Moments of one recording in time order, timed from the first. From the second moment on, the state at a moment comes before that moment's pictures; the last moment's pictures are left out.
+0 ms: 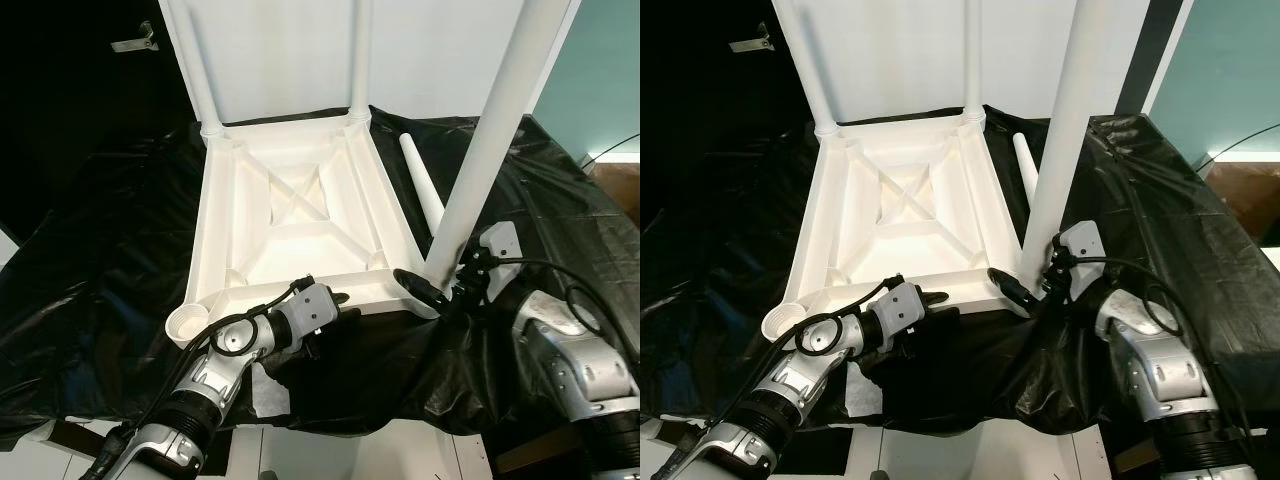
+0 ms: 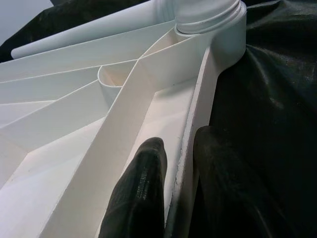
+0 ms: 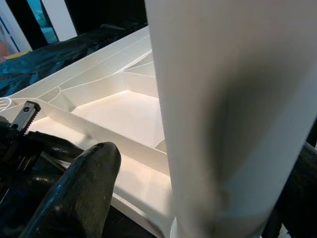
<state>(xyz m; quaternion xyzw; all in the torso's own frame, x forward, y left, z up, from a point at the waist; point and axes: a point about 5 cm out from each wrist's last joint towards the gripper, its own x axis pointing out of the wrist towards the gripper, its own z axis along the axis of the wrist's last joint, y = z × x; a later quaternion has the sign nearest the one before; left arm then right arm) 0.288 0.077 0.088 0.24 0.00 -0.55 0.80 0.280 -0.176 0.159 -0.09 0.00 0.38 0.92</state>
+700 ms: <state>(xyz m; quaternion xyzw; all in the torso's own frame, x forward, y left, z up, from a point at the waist) 0.287 0.079 0.086 0.25 0.00 -0.55 0.80 0.276 -0.185 0.130 -0.06 0.03 0.34 0.94</state>
